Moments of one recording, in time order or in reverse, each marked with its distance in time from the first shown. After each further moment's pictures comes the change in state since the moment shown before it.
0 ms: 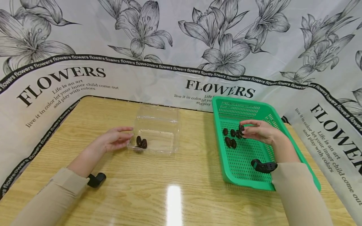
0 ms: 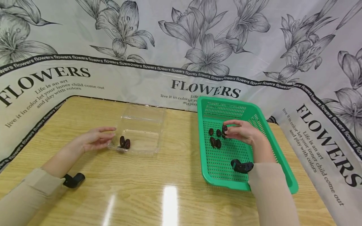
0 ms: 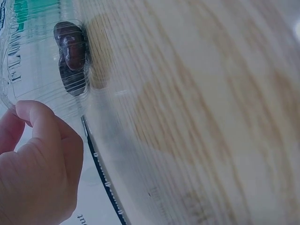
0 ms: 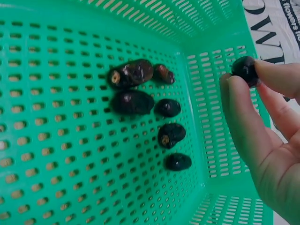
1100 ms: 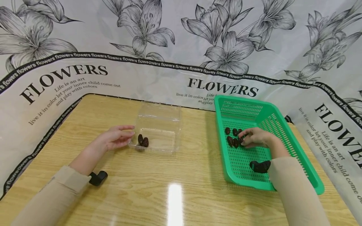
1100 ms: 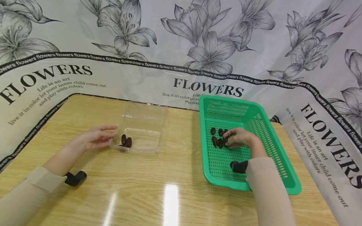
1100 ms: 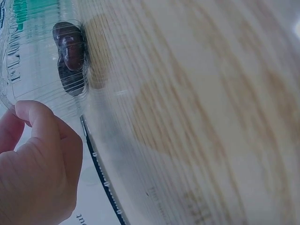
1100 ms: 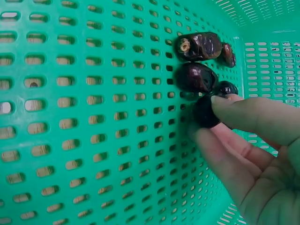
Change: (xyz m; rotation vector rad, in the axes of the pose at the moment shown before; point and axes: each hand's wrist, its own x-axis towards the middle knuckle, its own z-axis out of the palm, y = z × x) left_hand -0.002 0.000 0.000 0.007 -0.001 -0.003; right_hand 0.024 0.026 0.001 -0.467 -0.063 0.149
